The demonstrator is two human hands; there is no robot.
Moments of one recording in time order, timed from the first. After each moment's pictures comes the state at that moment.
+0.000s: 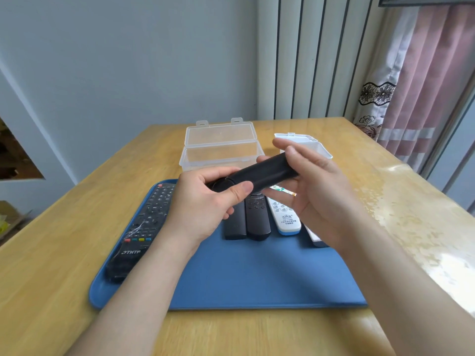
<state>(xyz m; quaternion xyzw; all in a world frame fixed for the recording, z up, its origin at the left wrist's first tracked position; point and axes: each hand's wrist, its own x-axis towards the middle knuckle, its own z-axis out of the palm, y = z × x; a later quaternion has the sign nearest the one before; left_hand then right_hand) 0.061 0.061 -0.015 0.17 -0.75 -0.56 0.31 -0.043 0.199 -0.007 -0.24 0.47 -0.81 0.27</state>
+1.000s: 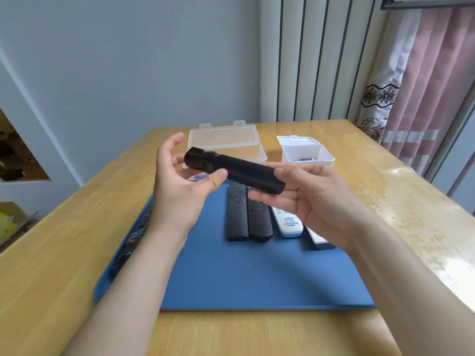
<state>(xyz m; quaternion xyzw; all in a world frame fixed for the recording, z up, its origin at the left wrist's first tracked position) 0.066 0.040 -0.012 0.21 -0.70 -0.53 0.42 -0.041 0.207 0.001 -0.28 0.47 -0.75 0.36</state>
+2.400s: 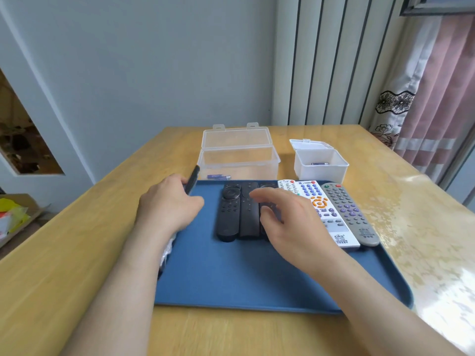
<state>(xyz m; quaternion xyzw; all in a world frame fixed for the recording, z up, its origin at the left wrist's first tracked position) 0.086 -0.003 -0.018 0.46 -0.85 -0.18 0.17 -0.014 0.175 -0.044 -0.45 0.79 -0.41 -0.01</state>
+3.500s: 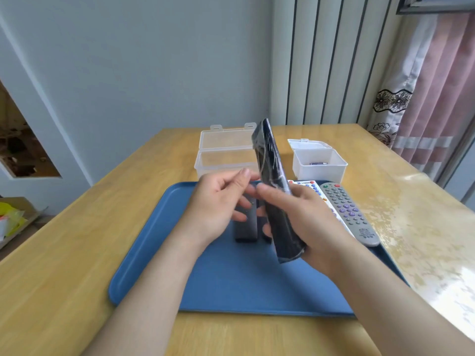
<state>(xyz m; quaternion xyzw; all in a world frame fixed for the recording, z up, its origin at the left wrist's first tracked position) 0.063 0.053 -0.013 0.17 -0.78 -0.54 0.27 -0.014 0.178 -0.021 -0.24 0.57 -0.72 0.32</state>
